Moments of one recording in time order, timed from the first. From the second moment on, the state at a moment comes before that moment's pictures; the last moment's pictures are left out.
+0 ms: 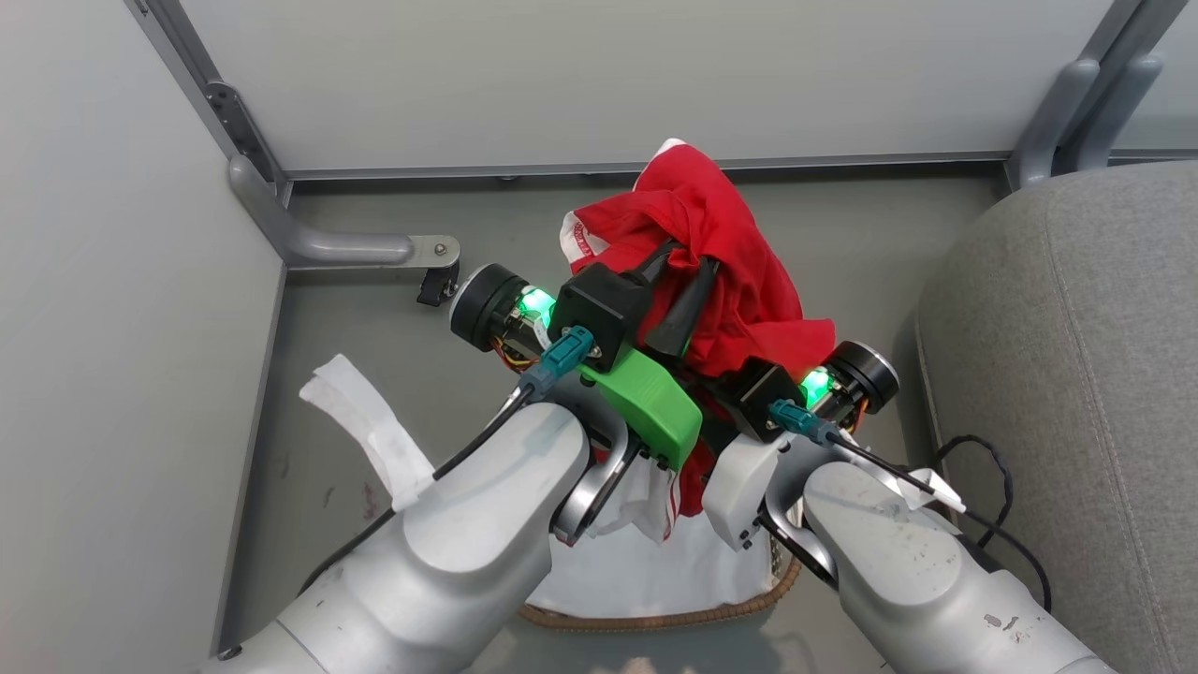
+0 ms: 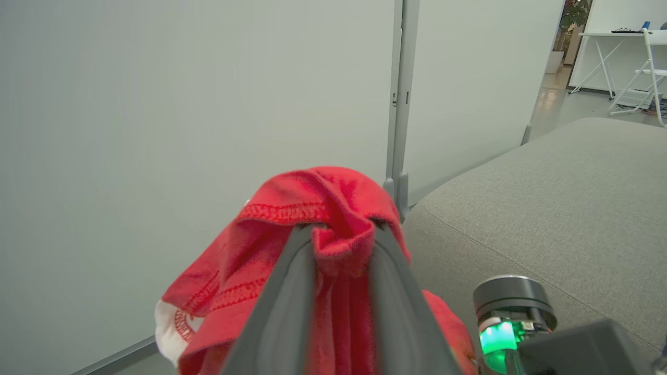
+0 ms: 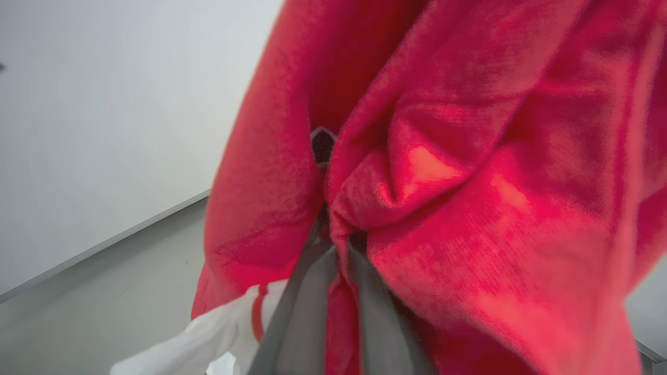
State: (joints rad) left arm -0.79 0.05 -0.97 0.49 -0.61 0.06 -0.26; right arm -0.63 -0.05 0.63 0.70 0.15 0.13 -0.26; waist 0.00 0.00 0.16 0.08
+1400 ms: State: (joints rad) left arm -0.62 0.05 -0.68 0.64 -0.39 -0.03 -0.26; right arm -0.46 -0.05 0.58 0.49 0.18 0.13 -0.26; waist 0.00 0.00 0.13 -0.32
